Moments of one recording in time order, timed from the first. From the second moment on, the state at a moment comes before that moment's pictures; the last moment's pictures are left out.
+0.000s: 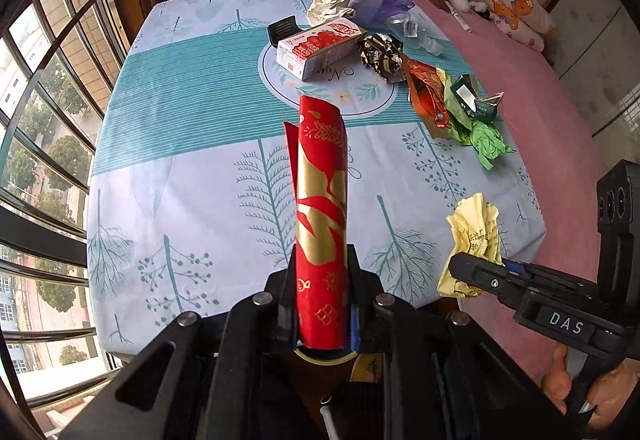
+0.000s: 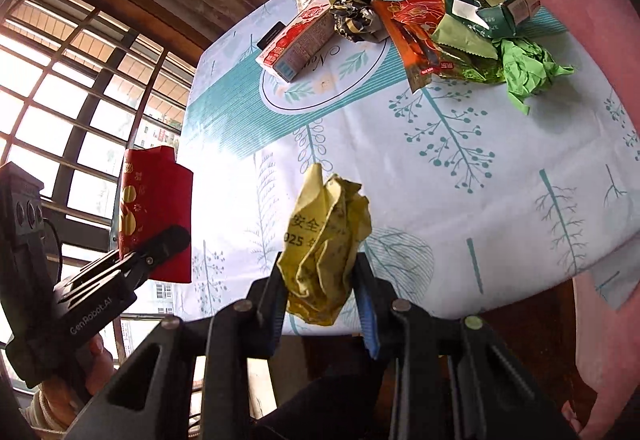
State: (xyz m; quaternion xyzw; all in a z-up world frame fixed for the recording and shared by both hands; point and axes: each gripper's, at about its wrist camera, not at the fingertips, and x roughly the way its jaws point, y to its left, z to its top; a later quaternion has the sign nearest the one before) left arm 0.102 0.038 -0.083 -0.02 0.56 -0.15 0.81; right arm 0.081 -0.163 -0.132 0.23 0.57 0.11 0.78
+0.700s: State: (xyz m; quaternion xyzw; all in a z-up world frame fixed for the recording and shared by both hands) left arm -0.042 -0.024 -0.226 0.03 0.64 -0.11 0.76; right arm -0.033 -0.186 -0.270 0.14 0.67 0.15 0.71
